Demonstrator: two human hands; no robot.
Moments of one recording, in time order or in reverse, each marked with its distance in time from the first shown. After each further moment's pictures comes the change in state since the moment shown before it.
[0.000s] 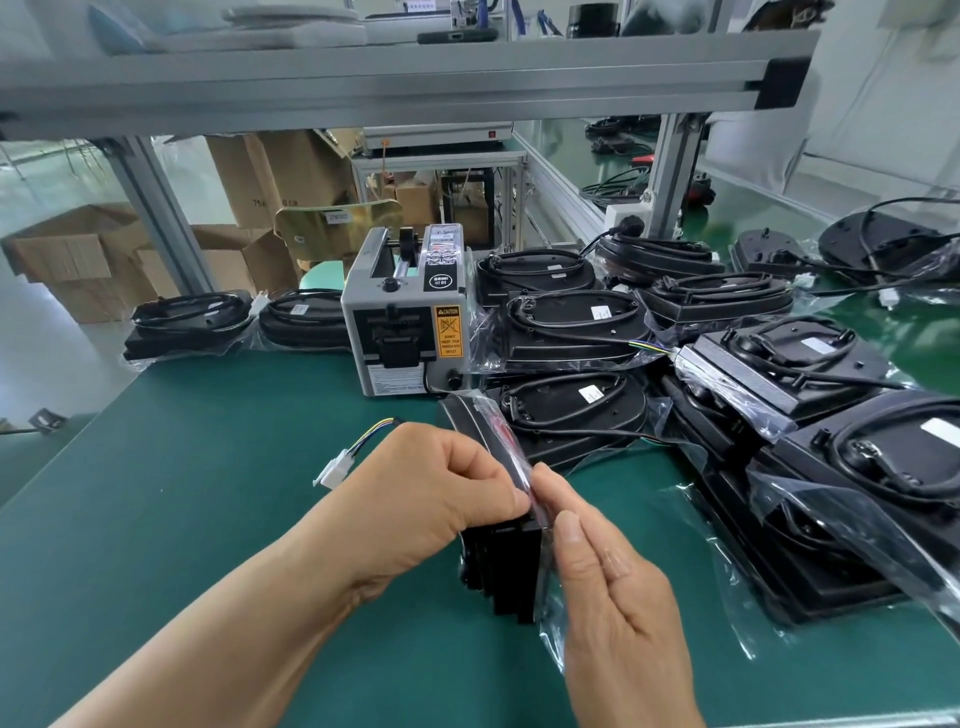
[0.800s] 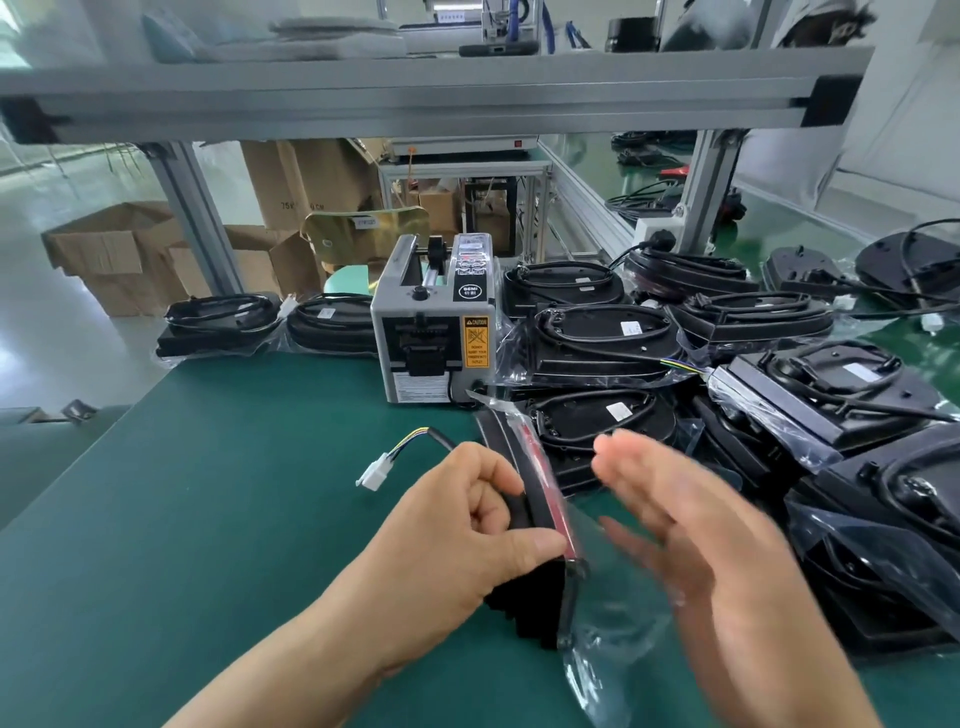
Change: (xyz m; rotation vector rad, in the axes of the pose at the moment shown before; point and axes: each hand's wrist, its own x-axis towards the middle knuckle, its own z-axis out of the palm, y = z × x) left_hand -0.012 -0.024 0.007 -0.064 0.094 0.082; right_hand 0.042 -0.035 -0.032 0.045 -0.180 0.217
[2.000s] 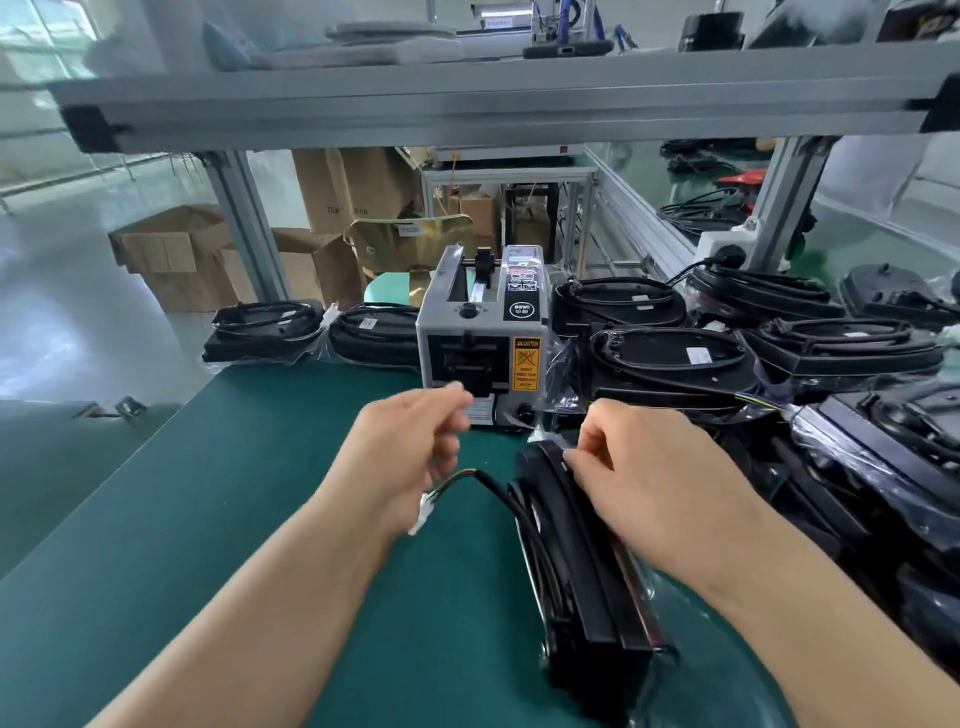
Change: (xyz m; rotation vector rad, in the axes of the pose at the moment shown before) left_hand 0.087 -0.015 -0.064 -0.465 0.415 -0.289; right_hand 0.097 -0.024 0.046 -1.313 -0.071 -0.213
